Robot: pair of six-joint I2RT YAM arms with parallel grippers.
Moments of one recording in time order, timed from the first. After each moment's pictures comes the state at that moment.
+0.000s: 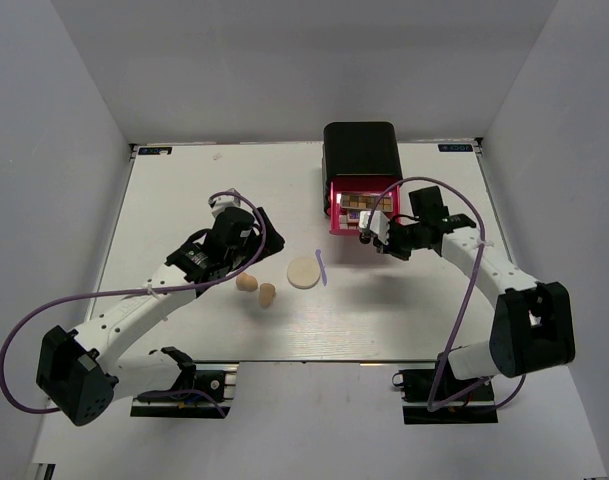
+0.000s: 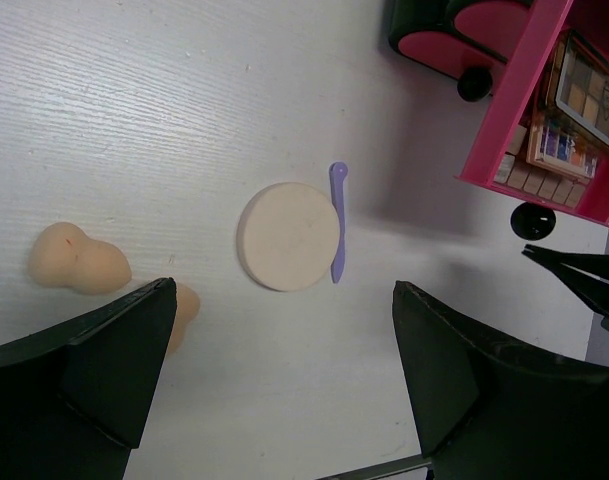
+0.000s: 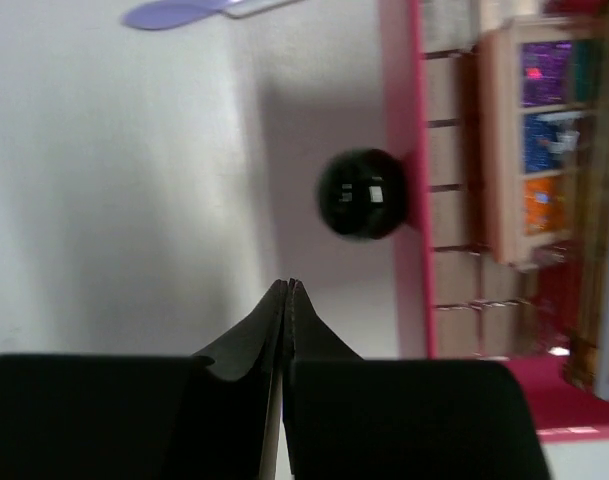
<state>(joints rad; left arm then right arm) -0.66 1.14 0.91 -0.45 -0.26 -0.89 0.28 1.42 0.97 -0.63 -0.61 -1.14</state>
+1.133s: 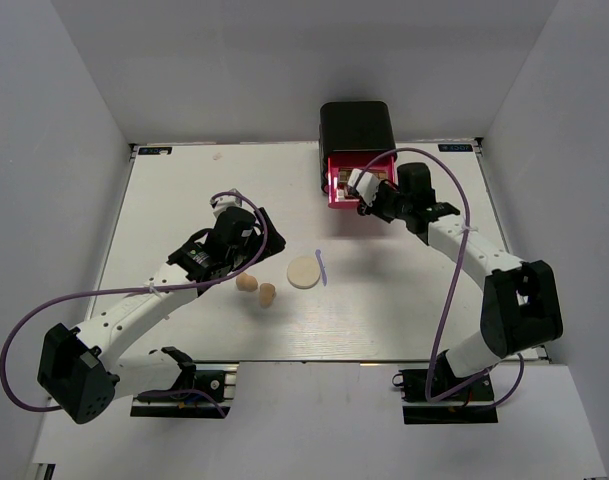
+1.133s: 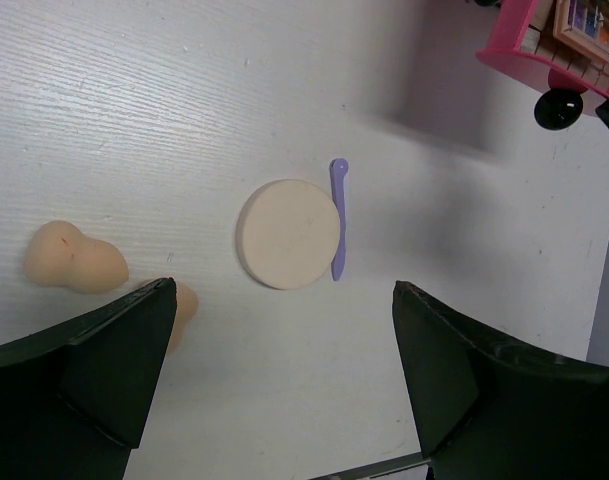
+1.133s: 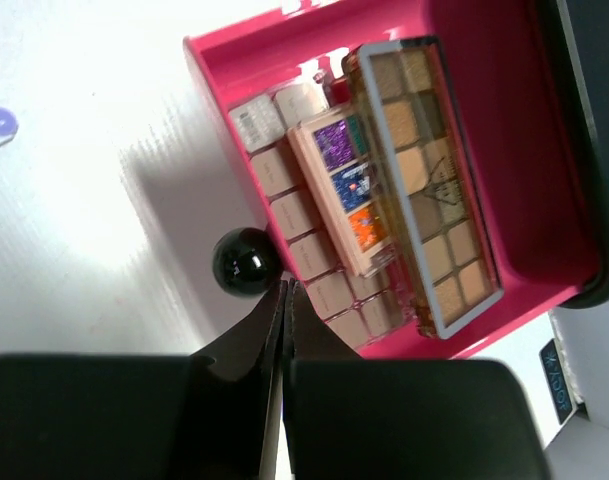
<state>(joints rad) -0.66 1.15 0.91 -0.44 -0.25 -0.89 0.35 1.51 1.05 -0.14 -0.36 -0.87</state>
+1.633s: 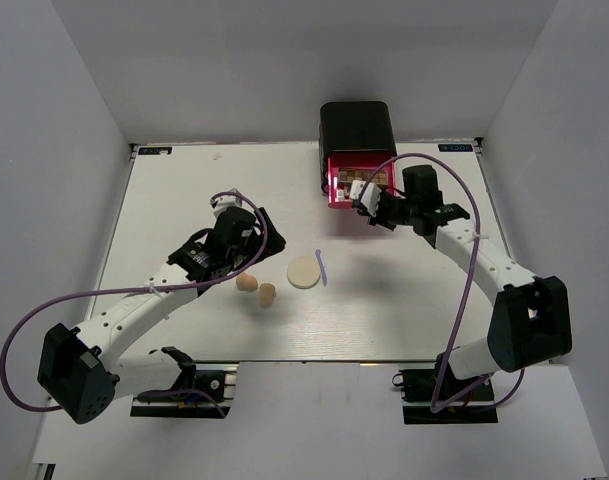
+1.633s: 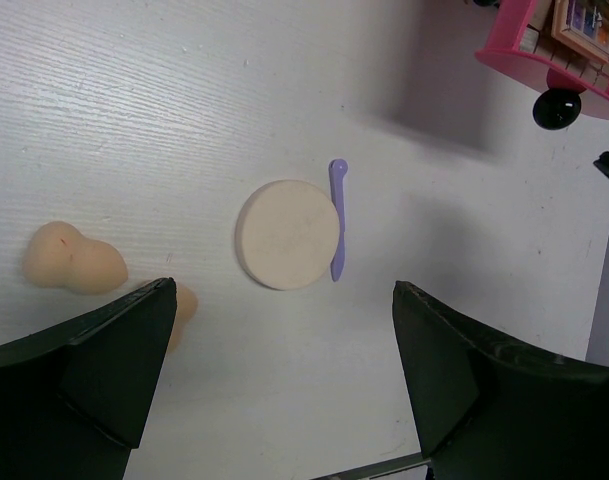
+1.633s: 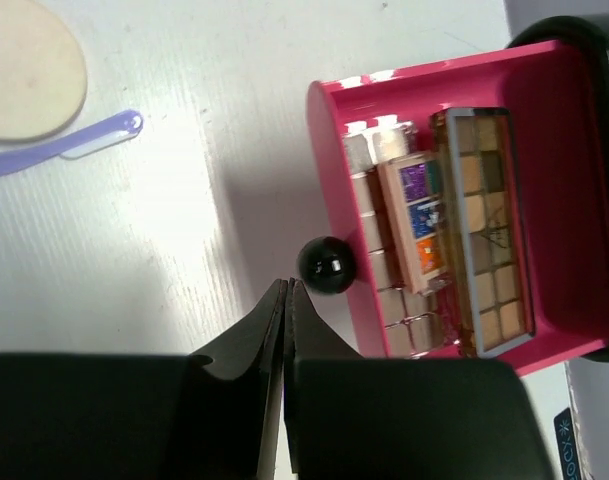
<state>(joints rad) -0.66 1.16 0.91 -0.44 -0.25 -0.89 0.34 1.43 1.06 -0.30 -0.54 -0.97</state>
